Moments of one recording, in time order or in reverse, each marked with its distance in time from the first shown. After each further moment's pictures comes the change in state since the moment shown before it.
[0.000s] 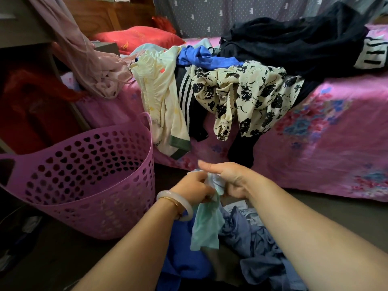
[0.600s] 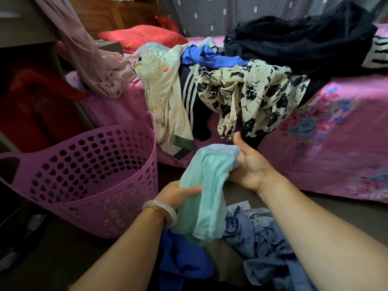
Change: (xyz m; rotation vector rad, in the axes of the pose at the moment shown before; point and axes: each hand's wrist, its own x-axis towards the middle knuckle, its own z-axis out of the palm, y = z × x) left_hand -0.009 -0.048 -0.023 -0.549 0.117 -0.188; right_hand -0.004 -0.012 -0.027 0.421 -0.135 -0.126
